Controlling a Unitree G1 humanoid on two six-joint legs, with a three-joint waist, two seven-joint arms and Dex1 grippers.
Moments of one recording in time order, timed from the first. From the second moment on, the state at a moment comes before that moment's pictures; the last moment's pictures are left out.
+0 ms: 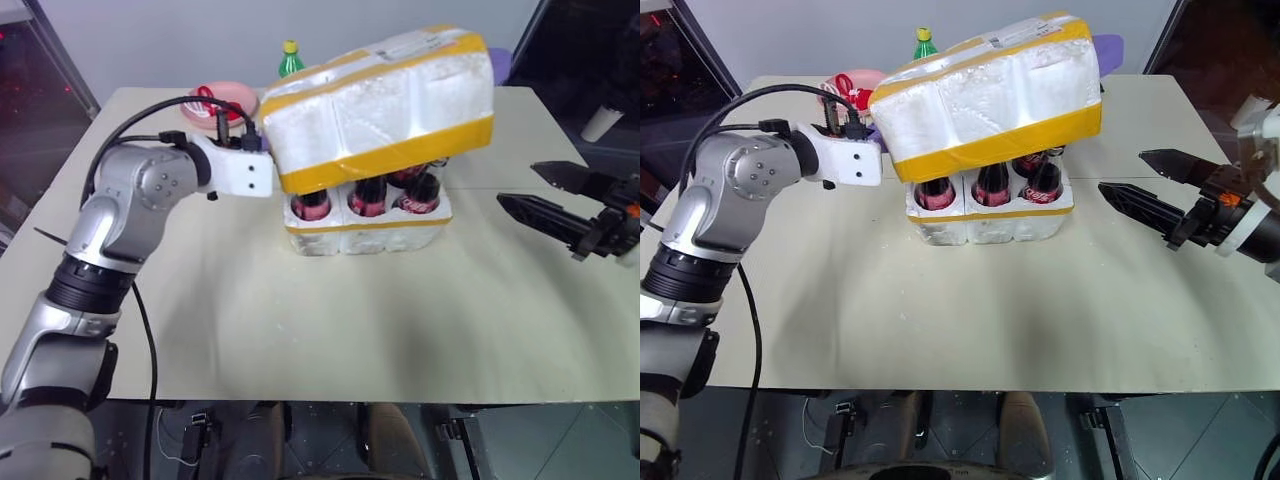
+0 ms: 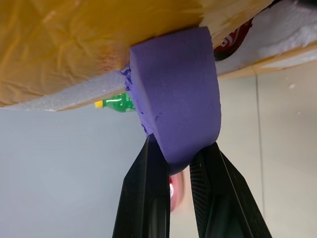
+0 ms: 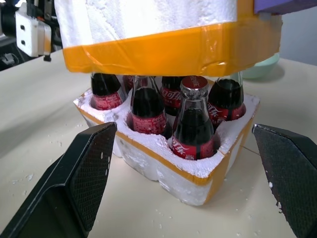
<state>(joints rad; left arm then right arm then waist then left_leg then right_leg) -0.86 0.77 -0.24 0.03 0.56 -0.02 -0.80 -0.20 -1.03 -0.67 -0.42 1.07 0.94 0.68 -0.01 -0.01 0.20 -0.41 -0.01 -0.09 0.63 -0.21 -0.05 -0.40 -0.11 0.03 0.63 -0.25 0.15</state>
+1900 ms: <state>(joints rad) -0.67 0.87 0.28 -0.06 -0.41 0.76 -1.27 -0.12 -1.09 -0.65 -0.39 1.02 0.91 0.84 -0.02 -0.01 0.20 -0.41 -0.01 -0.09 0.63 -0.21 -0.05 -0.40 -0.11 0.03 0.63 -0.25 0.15</state>
